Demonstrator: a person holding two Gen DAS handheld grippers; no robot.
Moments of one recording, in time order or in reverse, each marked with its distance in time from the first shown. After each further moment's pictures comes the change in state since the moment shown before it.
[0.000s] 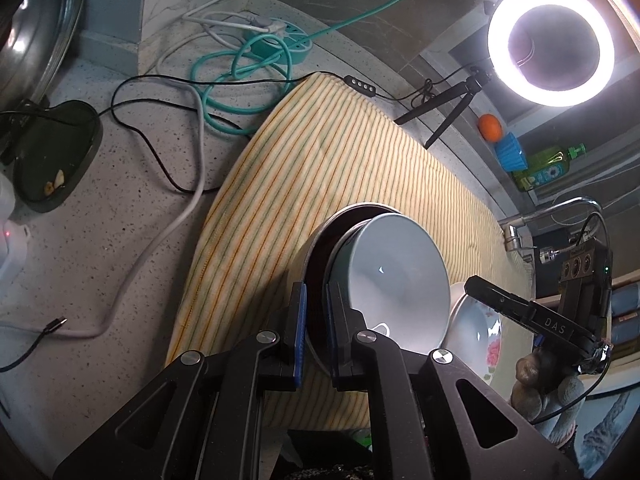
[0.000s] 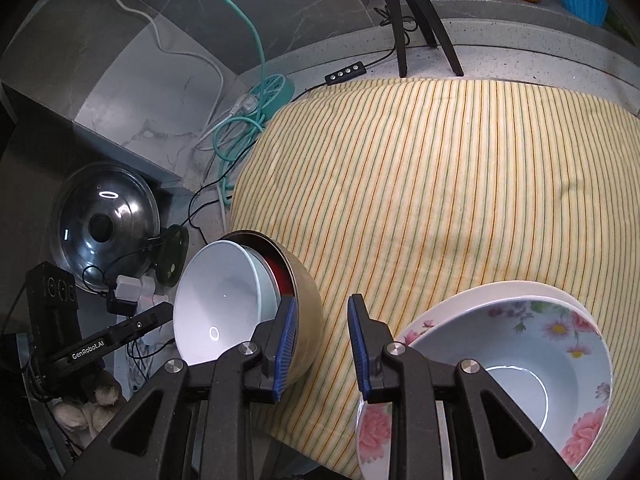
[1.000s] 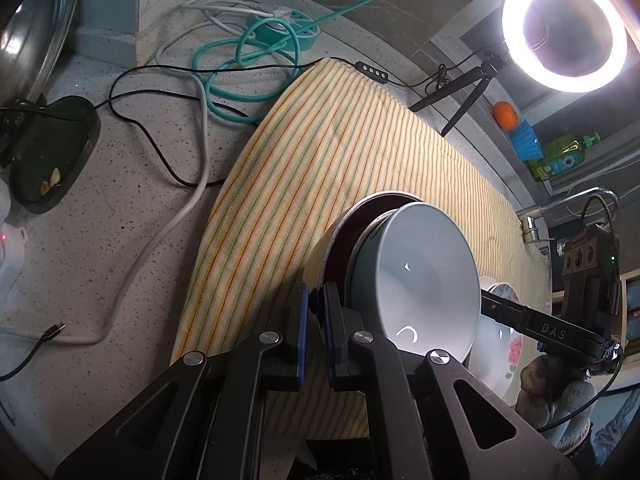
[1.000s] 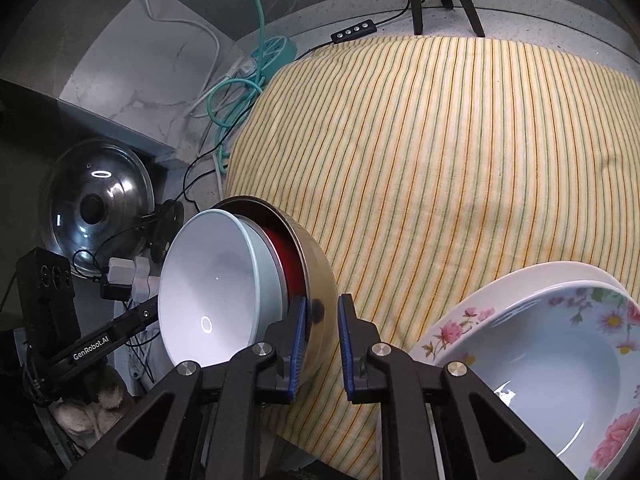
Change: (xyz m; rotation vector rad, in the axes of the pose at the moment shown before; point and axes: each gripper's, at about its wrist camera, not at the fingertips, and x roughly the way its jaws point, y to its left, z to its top) left arm 0.018 0.002 -0.002 0.013 0.024 0.047; right arm 0.044 0.007 -0.001 0.004 0.102 0.021
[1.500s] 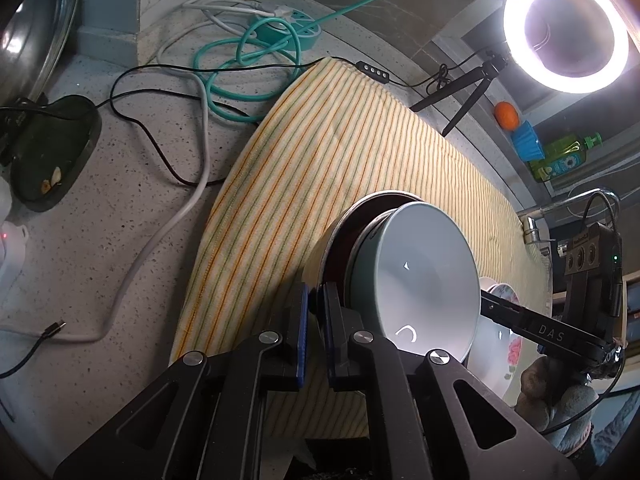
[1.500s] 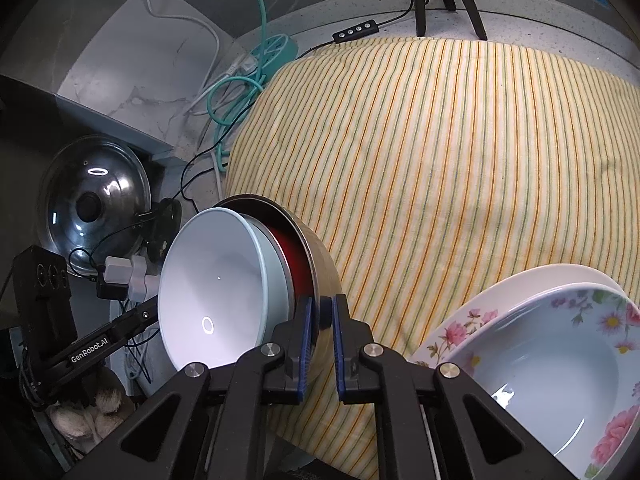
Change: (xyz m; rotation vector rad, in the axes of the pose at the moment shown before) left arm 0.000 -0.001 0.001 -0.004 0.004 0.005; right arm 0.001 0.004 0.001 -0.012 0.003 -0.022
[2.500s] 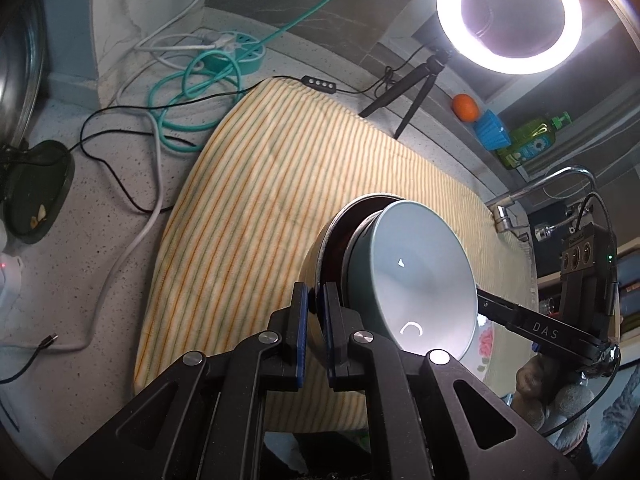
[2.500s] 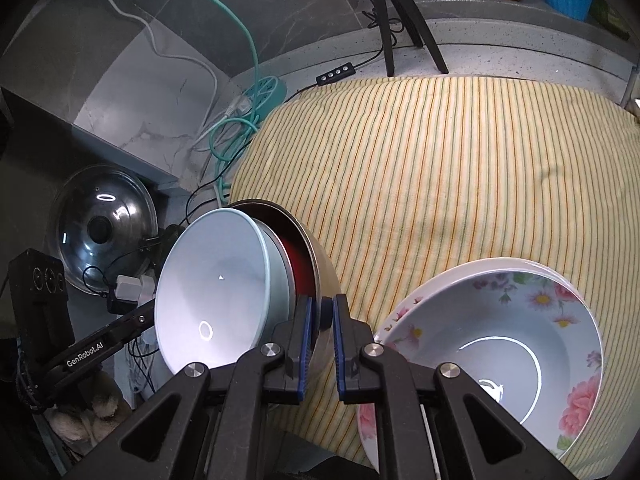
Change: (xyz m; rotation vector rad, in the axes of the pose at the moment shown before) left arm -0.023 -0.052 -0.001 0.106 -0.043 -0.049; right arm -0.058 -0.019 -0.014 0.030 -0.118 -0.005
